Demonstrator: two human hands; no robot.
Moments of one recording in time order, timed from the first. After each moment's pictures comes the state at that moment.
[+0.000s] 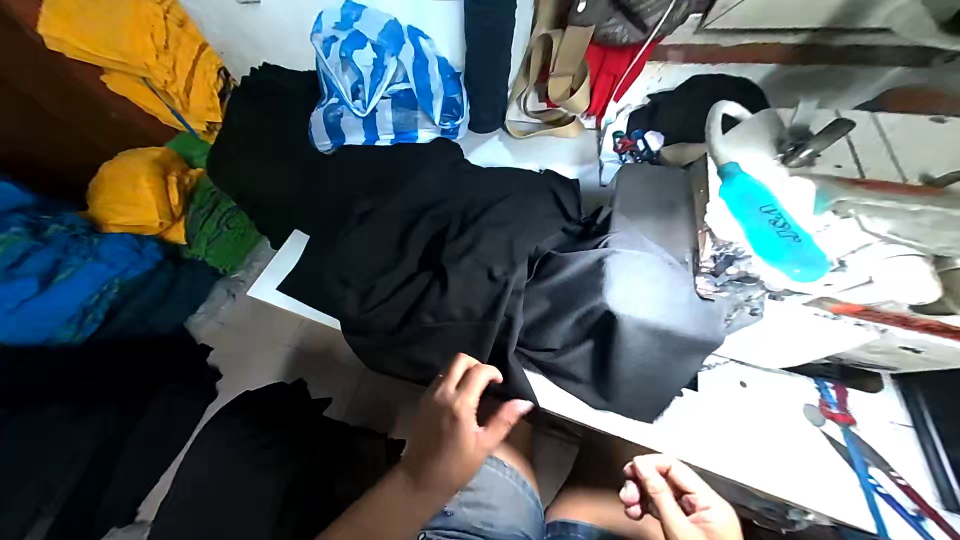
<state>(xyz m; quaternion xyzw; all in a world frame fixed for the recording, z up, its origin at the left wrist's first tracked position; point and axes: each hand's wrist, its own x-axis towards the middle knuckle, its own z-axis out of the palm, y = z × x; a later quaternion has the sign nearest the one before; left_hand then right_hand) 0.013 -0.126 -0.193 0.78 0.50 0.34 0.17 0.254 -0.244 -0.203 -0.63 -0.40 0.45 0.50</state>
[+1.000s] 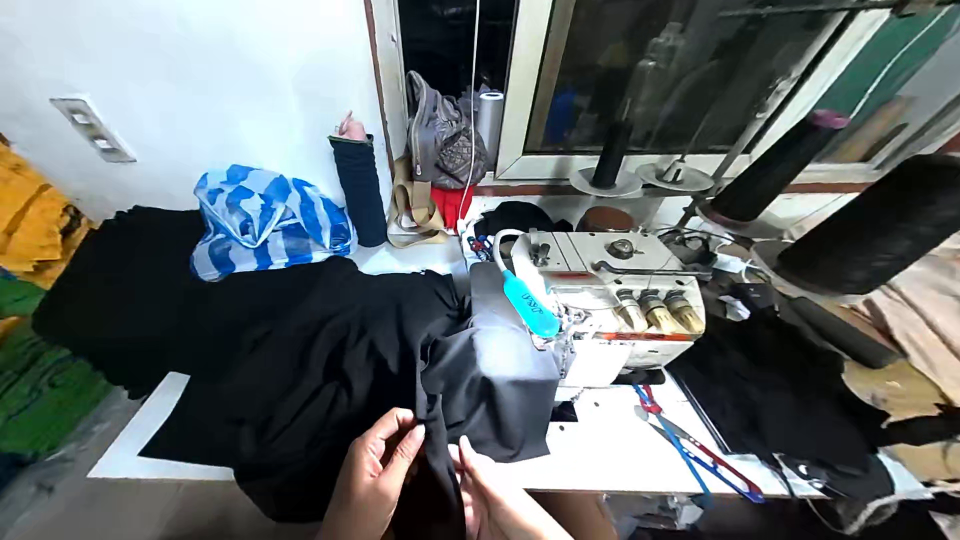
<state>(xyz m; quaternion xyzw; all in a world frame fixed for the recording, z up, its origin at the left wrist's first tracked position) 0.025 -0.085 -0.139 0.65 0.36 0.44 0.50 0.189 -0.151 -0.182 -0.31 -0.32 0.73 0.51</state>
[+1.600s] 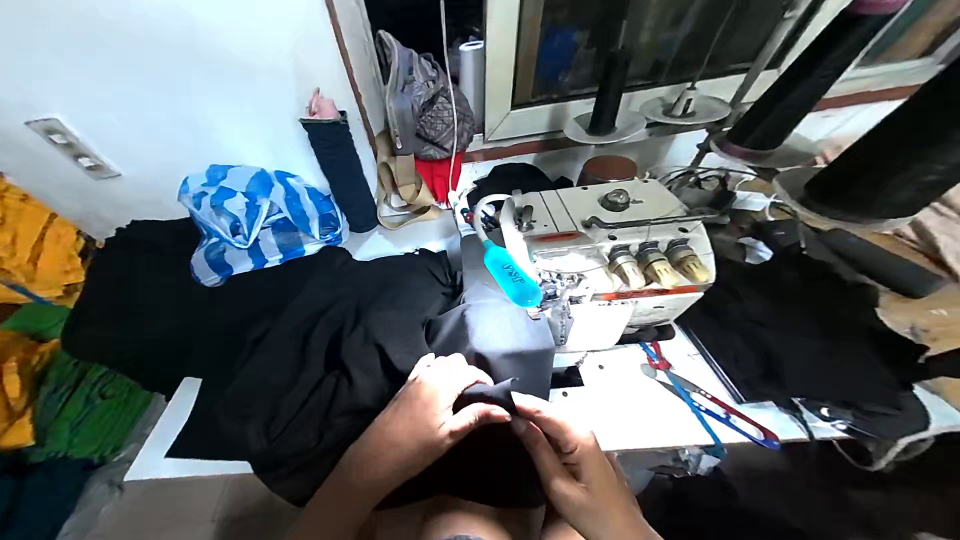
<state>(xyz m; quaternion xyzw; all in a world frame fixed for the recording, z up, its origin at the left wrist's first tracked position) 0.074 -0.043 -0.112 0.92 0.20 0.19 0.27 0.237 -0.175 -0.158 -0.45 -0.61 0.19 0.62</state>
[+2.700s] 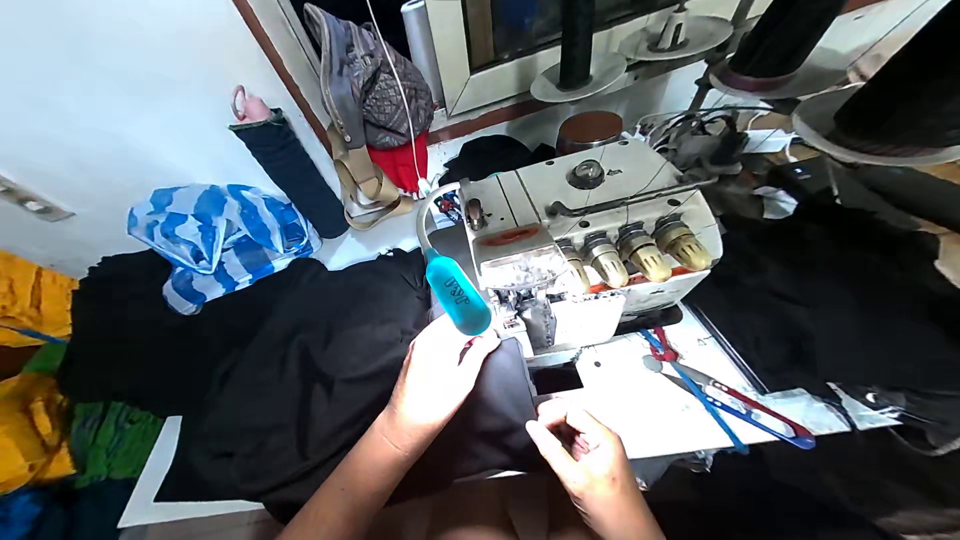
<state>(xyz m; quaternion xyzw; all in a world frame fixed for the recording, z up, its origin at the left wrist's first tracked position) 0.151 -0.012 -0.128 0.90 0.24 0.31 0.18 0.260 -0.177 -0.206 -0.57 -0.40 0.22 0.68</state>
